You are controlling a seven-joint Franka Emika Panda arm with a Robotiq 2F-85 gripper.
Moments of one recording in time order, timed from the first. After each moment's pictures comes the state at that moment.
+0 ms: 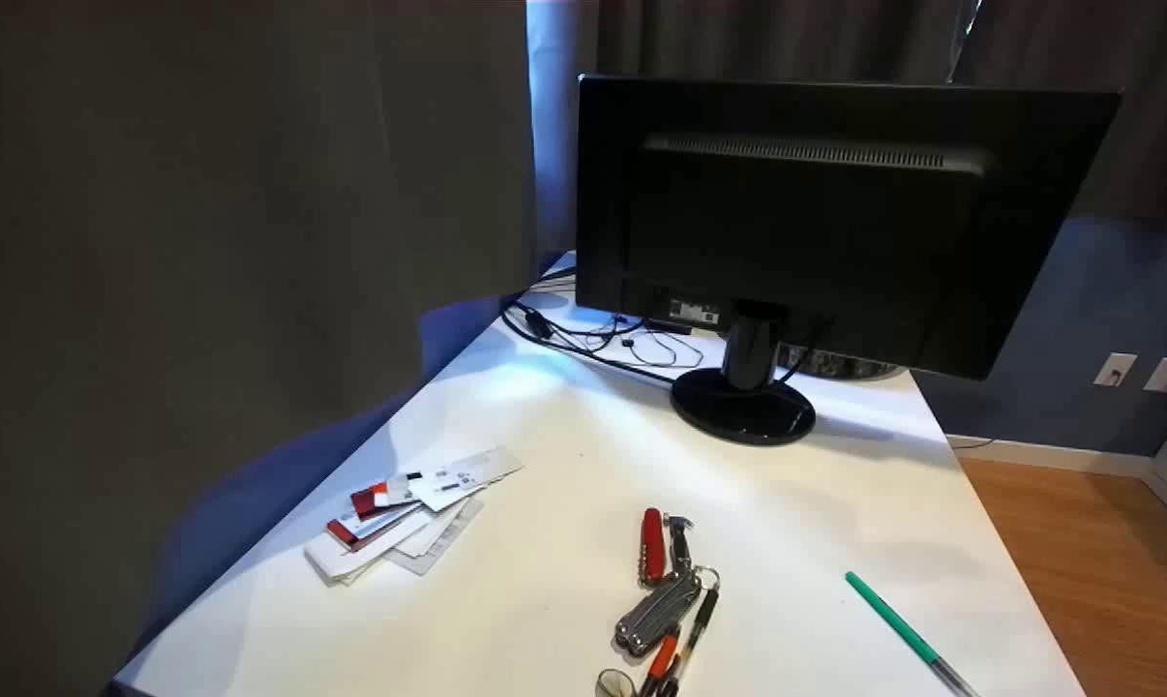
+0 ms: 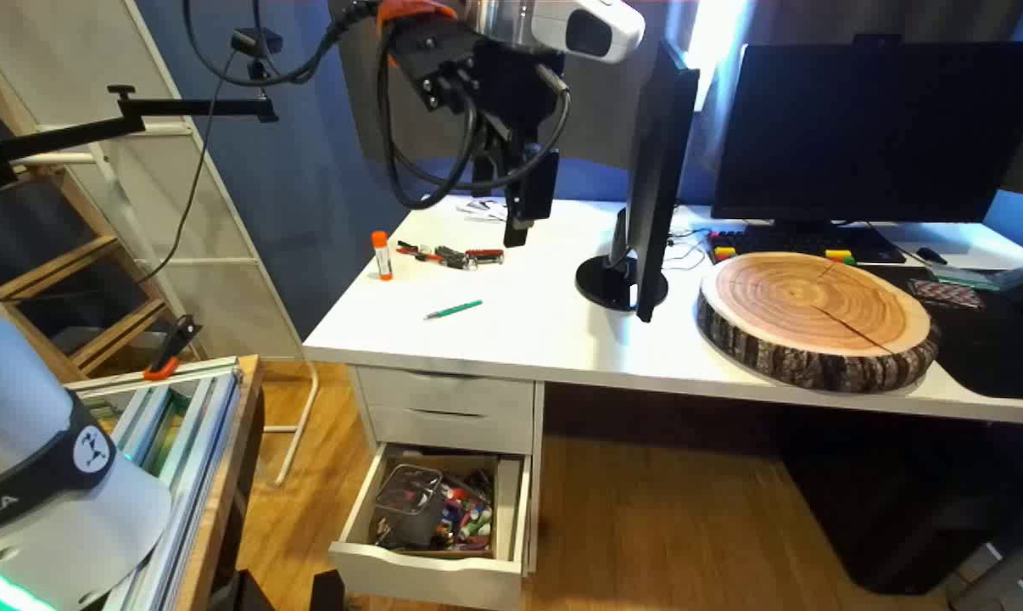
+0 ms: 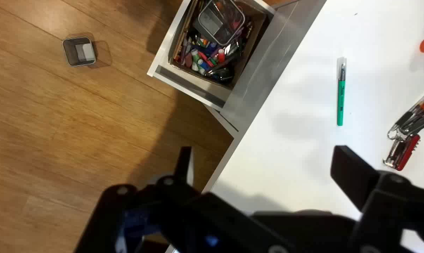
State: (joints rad) arm 0.15 -0.24 -0.01 -2.45 0.23 2.15 -0.13
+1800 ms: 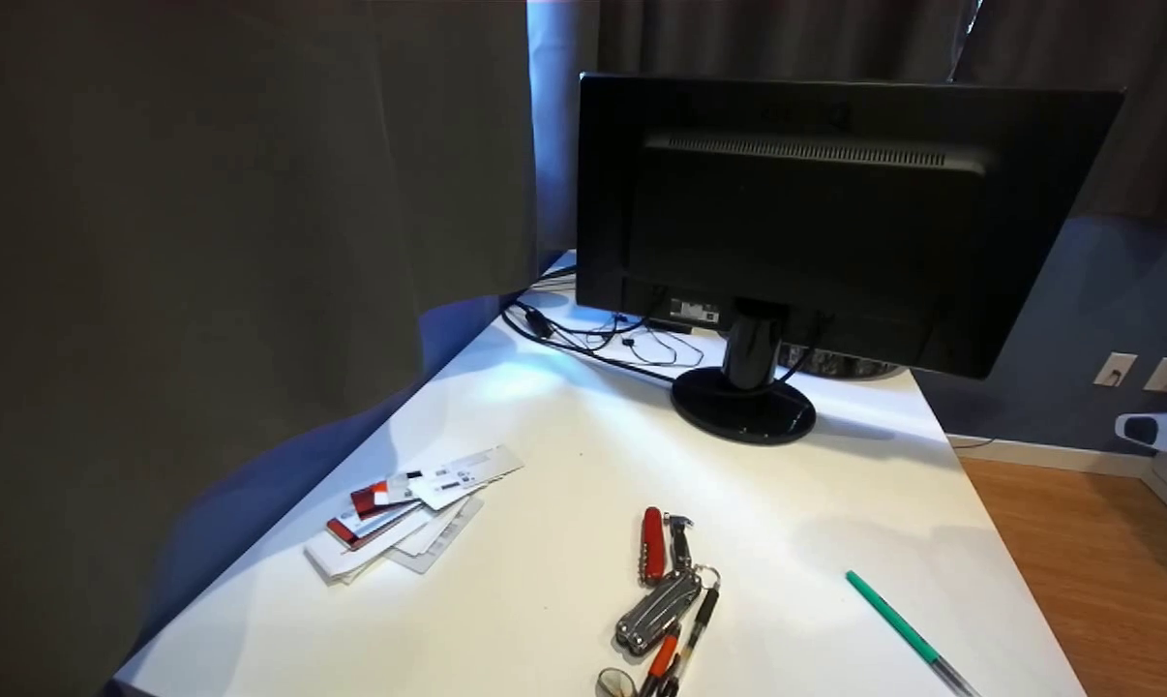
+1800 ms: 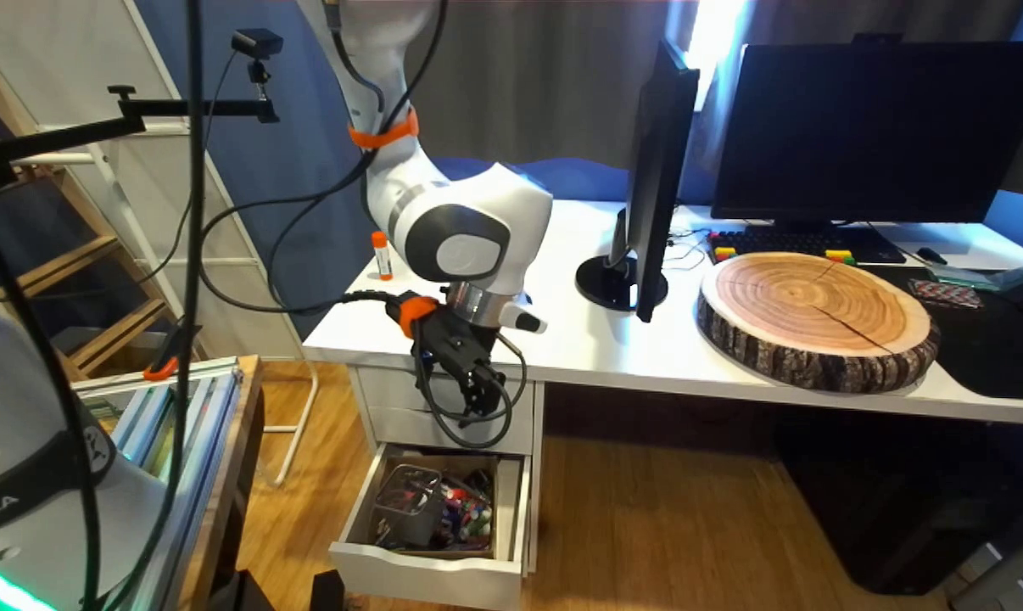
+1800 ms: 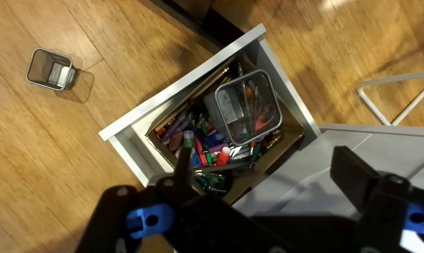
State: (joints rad) arm 0.15 0.52 0.17 -2.42 0.02 2.60 -0.31
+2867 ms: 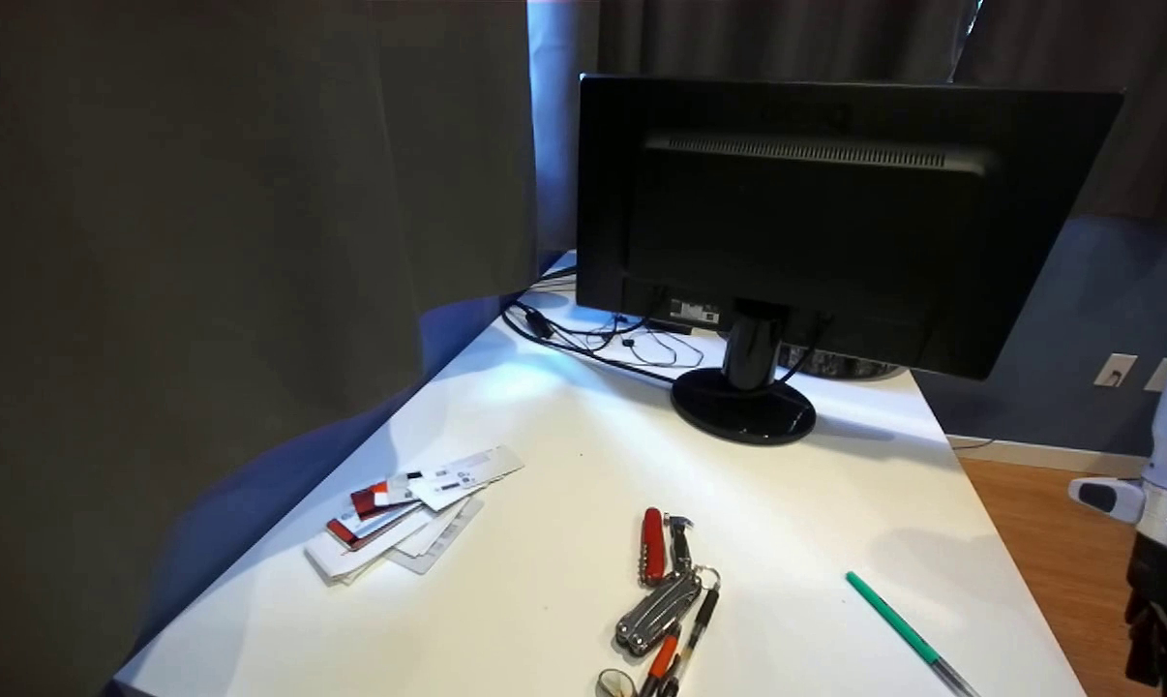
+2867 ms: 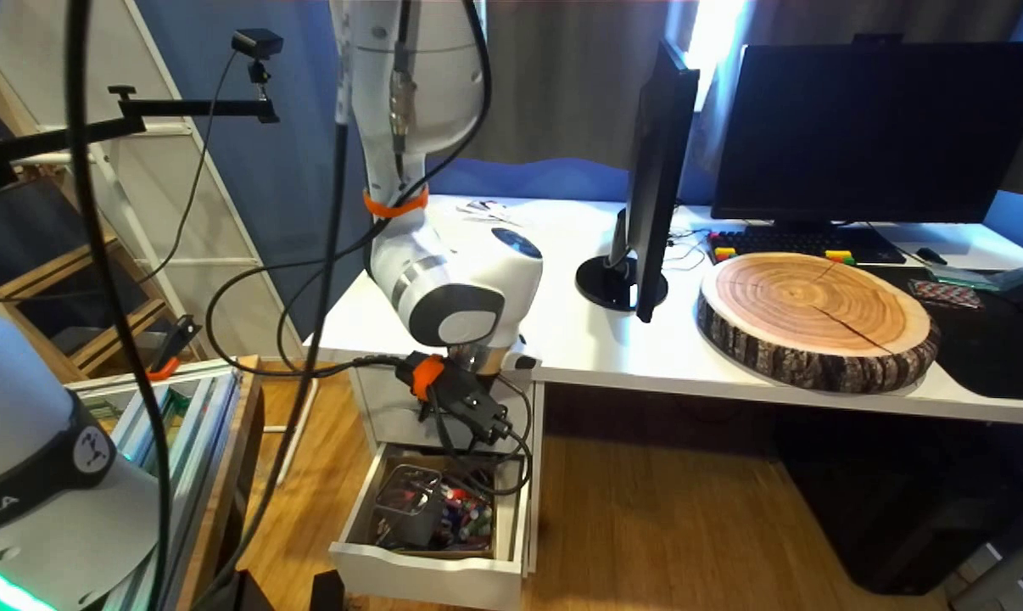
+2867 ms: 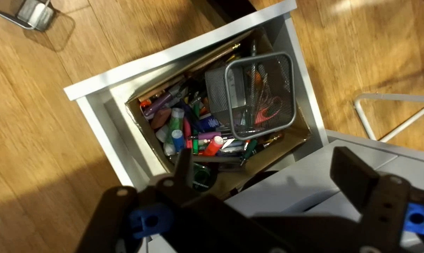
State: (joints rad) arm 0.08 0.76 0.21 -2.35 -0.08 2.81 -0.48
